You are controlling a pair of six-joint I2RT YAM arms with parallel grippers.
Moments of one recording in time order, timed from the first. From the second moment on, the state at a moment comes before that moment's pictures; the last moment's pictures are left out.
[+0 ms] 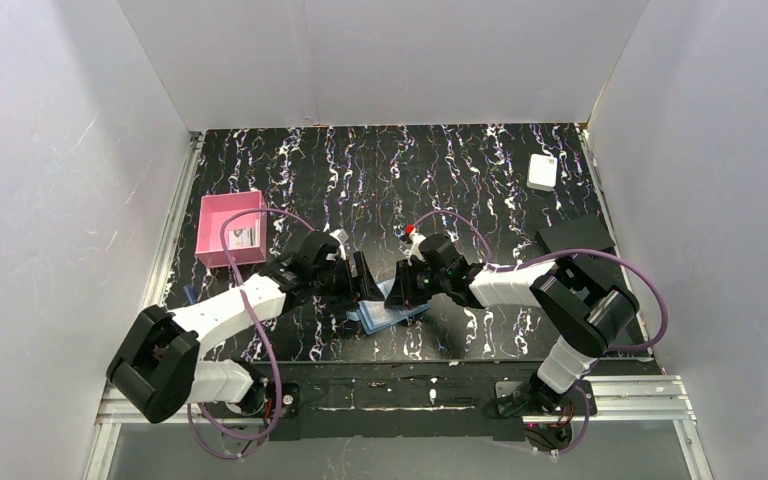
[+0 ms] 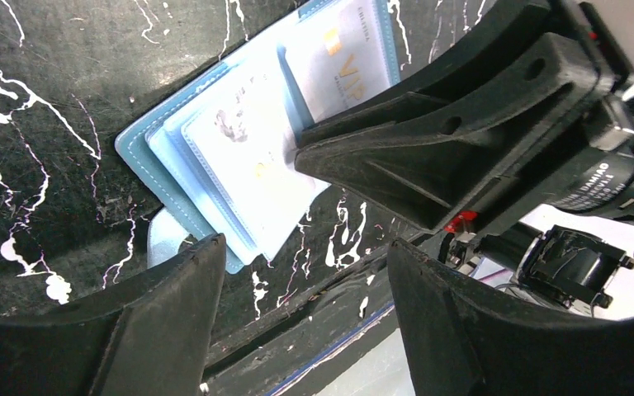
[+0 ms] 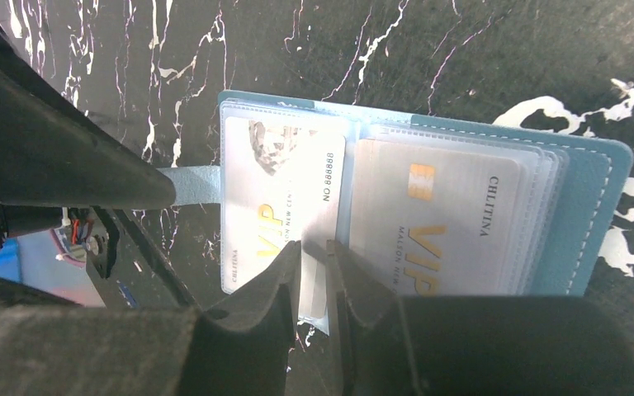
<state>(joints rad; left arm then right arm) -0.65 1.29 0.64 -0.25 0.29 -0.87 0.81 1.66 0.68 0.26 -0.39 0.62</state>
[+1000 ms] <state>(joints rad) -0.68 1.42 0.64 -0.13 0.36 -0.89 0.81 1.65 0.67 0.25 -0.41 0.63</state>
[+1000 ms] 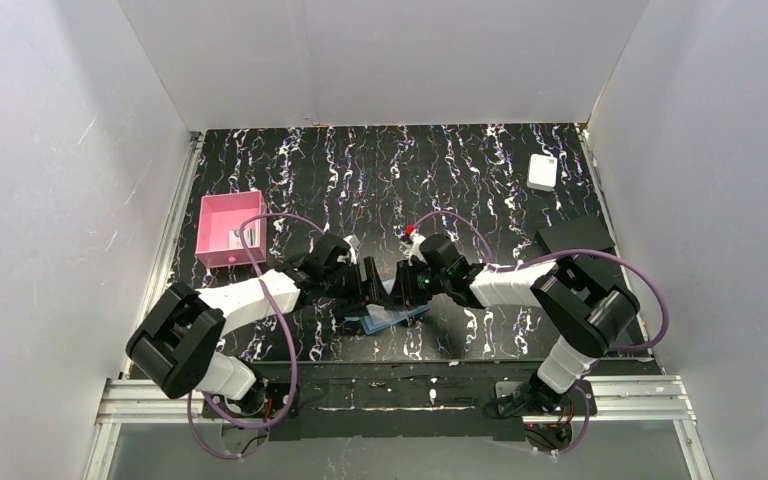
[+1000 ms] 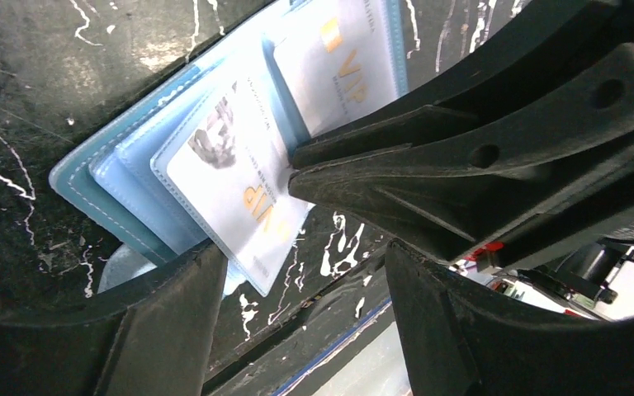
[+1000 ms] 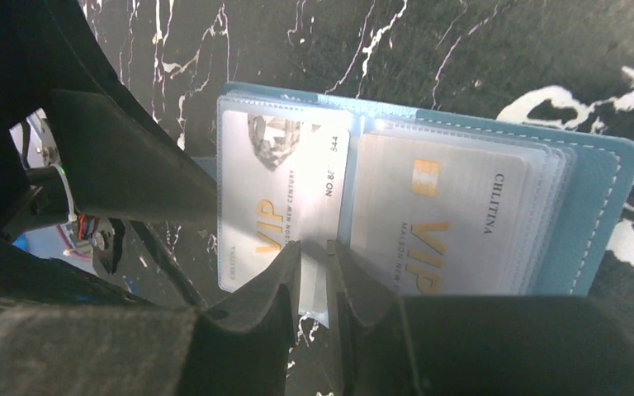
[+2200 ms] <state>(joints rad) -0.59 1.39 0.98 -0.36 0.47 -0.73 0.40 1.24 0.80 -0.45 -0.33 0.35</state>
